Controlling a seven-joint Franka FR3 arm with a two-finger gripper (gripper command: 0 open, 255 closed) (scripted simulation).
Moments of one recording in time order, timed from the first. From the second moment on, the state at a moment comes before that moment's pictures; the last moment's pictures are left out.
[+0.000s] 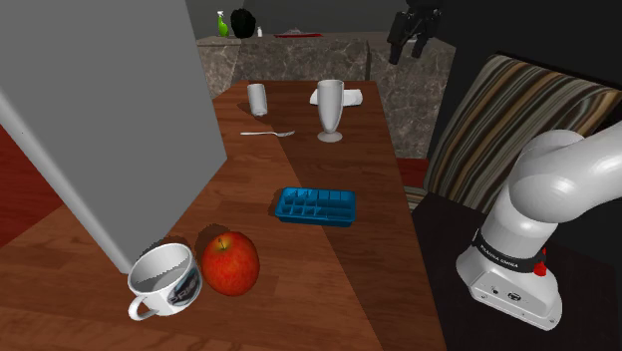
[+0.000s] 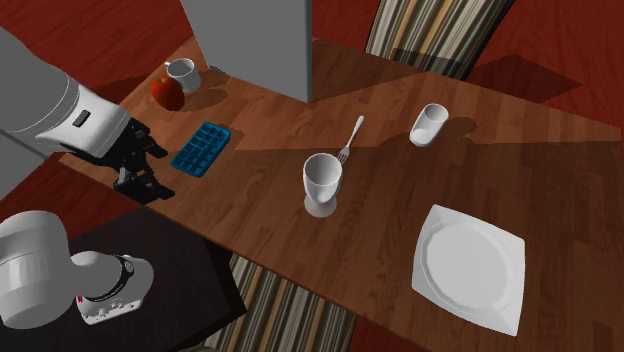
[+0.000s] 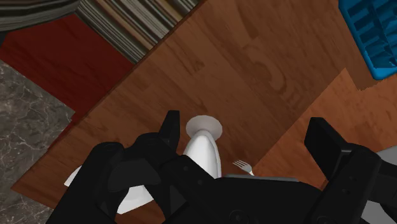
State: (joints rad) arm 0.00 -0.79 -0.07 -2.27 -0.08 1.69 0.08
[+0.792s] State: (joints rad) arm 0.00 -0.44 -0.15 -2.12 -0.08 1.89 0.03
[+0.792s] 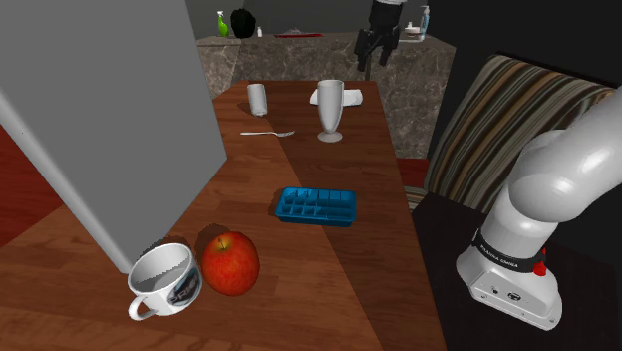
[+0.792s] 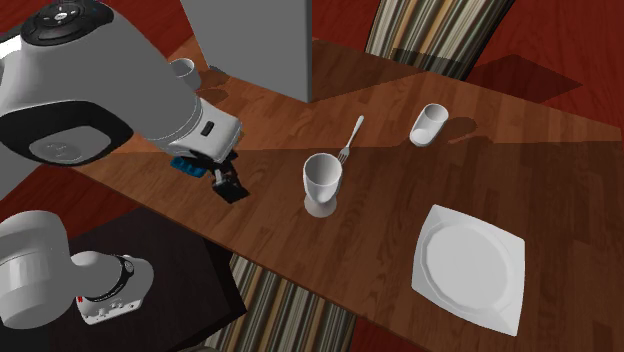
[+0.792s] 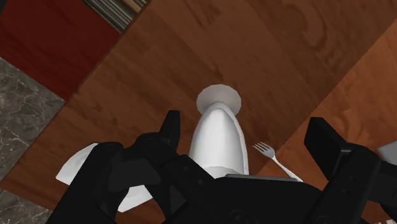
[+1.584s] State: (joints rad) arm -0.02 0.02 -0.23 -1.78 0.01 2.00 -0.07
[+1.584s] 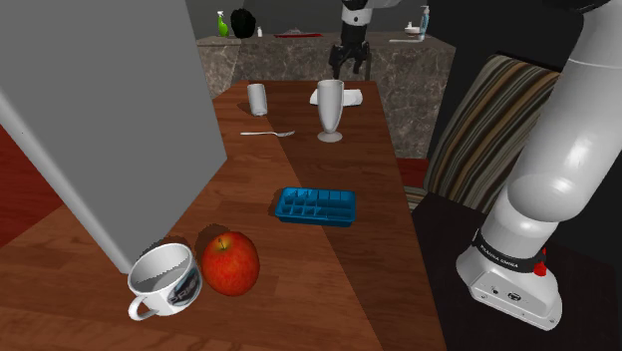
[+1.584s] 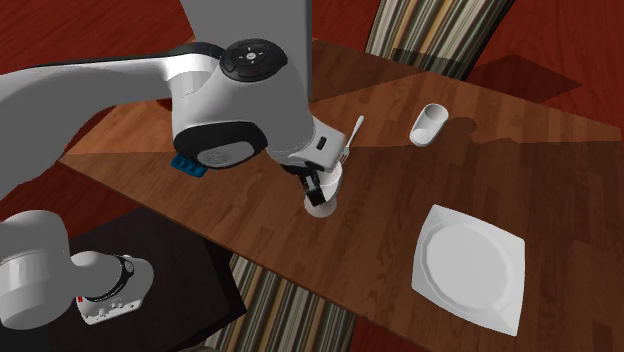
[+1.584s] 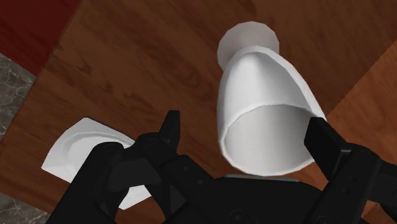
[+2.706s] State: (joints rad) arm -0.04 0.18 -0.24 -1.72 0.06 2.08 -0.10
